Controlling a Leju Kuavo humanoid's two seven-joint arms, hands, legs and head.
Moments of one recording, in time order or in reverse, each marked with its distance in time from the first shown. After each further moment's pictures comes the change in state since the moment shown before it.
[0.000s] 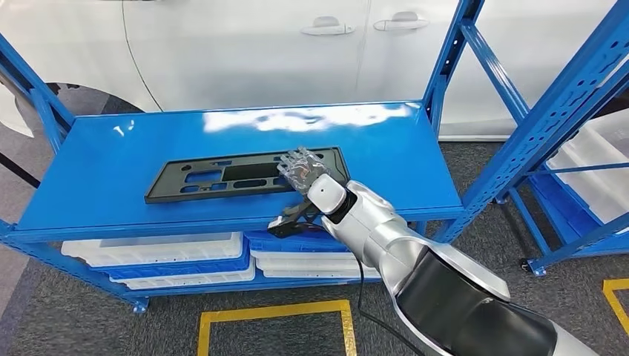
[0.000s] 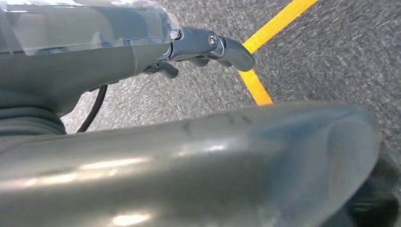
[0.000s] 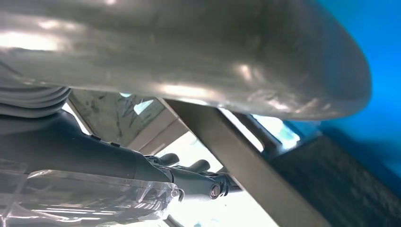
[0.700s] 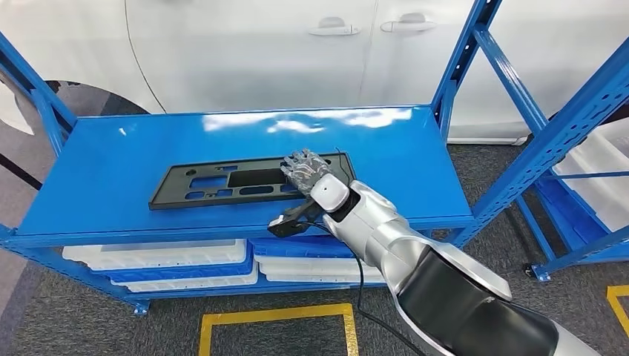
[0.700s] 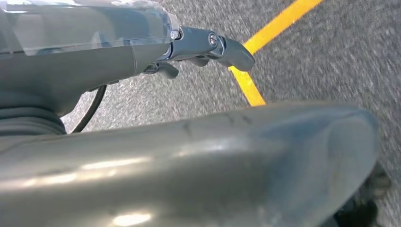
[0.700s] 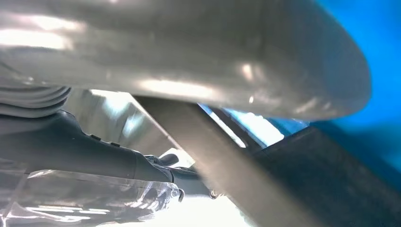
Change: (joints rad) left arm 0.002 -0.001 0.000 0.001 0.009 0.000 -0.009; right arm 0.007 -0.007 -0.033 -0.001 -0.104 0.045 -0.021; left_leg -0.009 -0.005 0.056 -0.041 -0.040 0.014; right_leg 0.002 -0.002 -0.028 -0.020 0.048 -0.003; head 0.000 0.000
